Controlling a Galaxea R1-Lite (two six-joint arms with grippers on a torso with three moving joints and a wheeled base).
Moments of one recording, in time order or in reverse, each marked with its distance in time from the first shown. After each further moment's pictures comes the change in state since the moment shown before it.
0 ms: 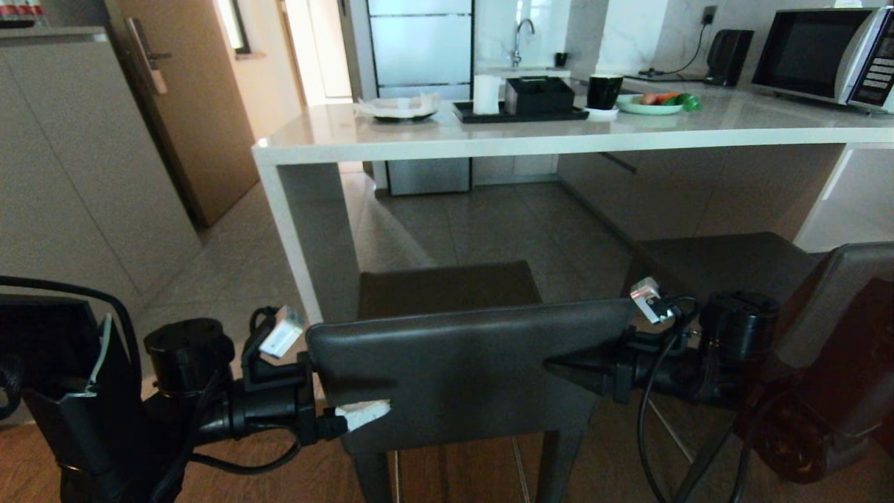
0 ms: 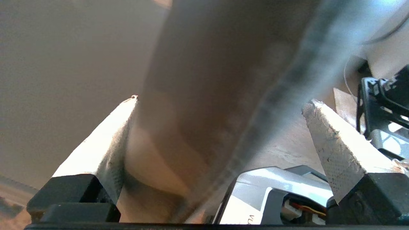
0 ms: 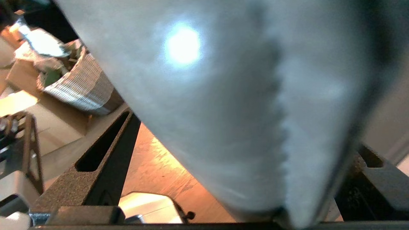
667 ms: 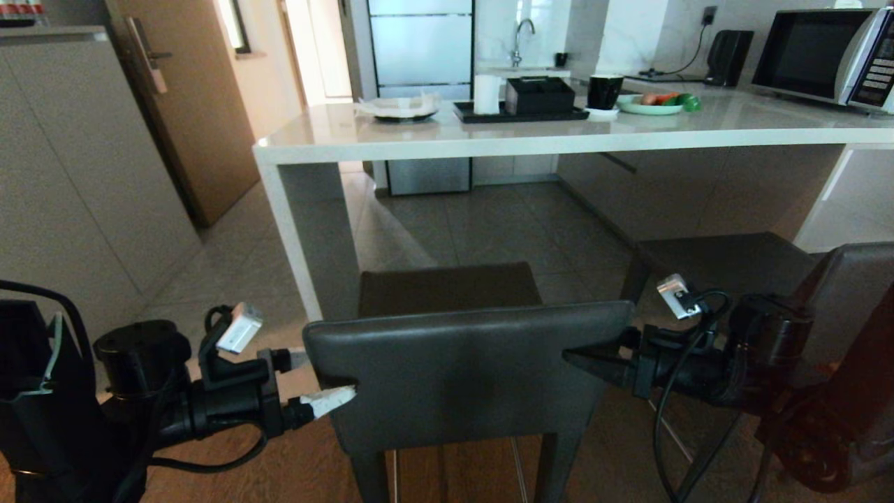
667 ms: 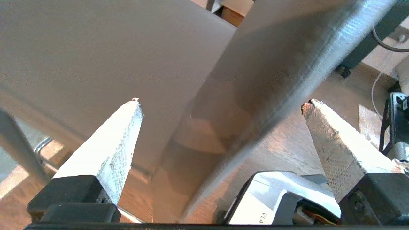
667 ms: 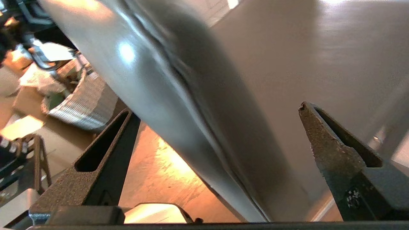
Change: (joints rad) left arm 0.141 -0.039 0.052 -0.002 -0.002 0.001; right arm -0.090 -0.028 0.071 -0.096 -0.008 0.106
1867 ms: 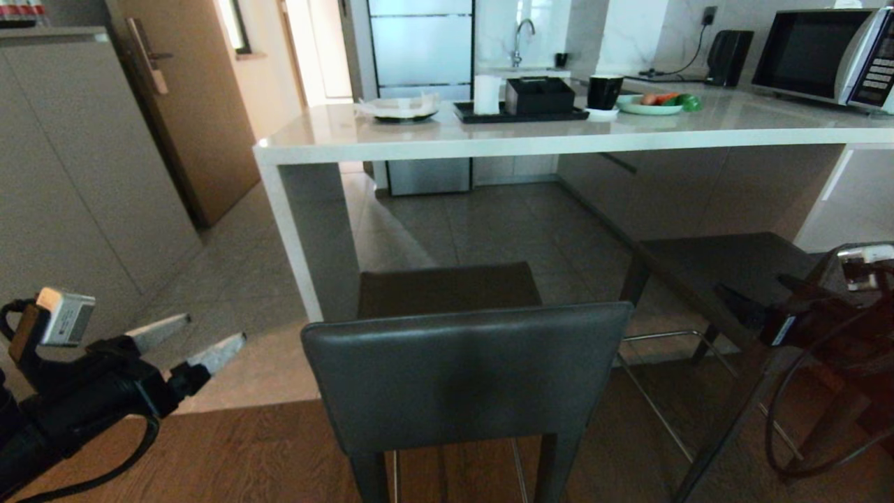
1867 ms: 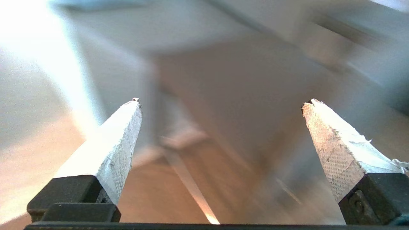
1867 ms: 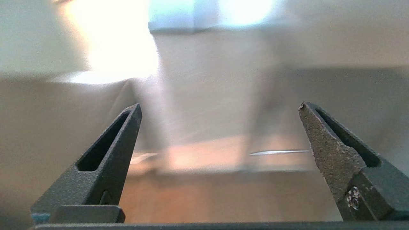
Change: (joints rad) left arm 0.269 -0.376 0.182 -0.001 0.378 -0.017; right arm -0.382 -0.235 0.129 -0.077 -0.497 -0.207
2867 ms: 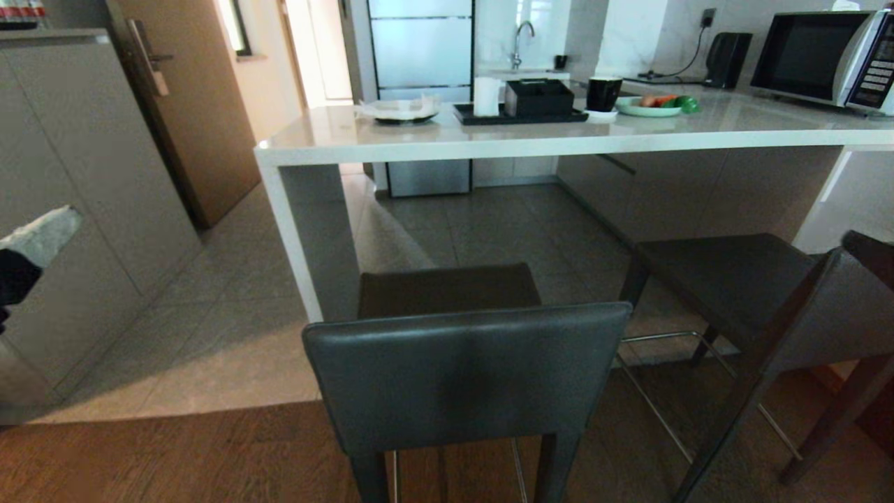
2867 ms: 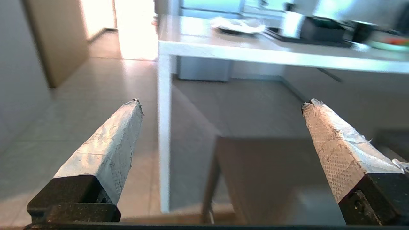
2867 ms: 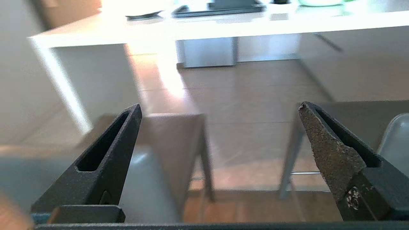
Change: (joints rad) left arm -0.240 -0.787 -0.369 0.927 0.593 -0.048; right arm 0.254 -0.907 -0.170 0.954 -0.170 0.122
